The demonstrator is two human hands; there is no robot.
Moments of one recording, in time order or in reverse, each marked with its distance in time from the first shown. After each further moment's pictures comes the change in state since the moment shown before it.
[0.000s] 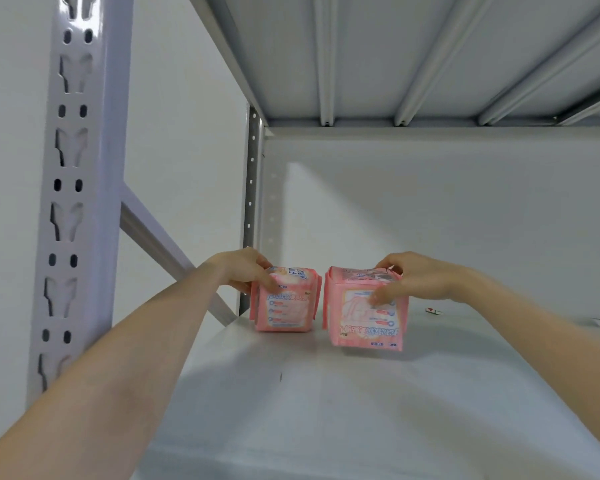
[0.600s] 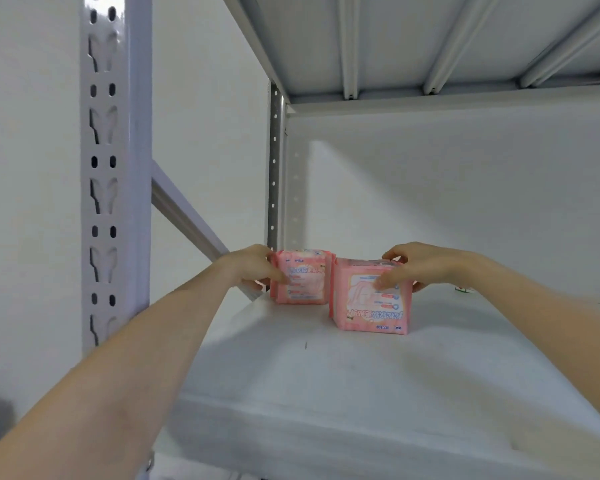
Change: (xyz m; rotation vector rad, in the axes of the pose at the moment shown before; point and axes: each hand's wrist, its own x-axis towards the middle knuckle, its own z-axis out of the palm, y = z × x) left_hand -0.032 -0.030 0.021 -0.080 0.103 -0.085; right_hand 0.014 -0.006 0.031 0.121 -0.117 0.047
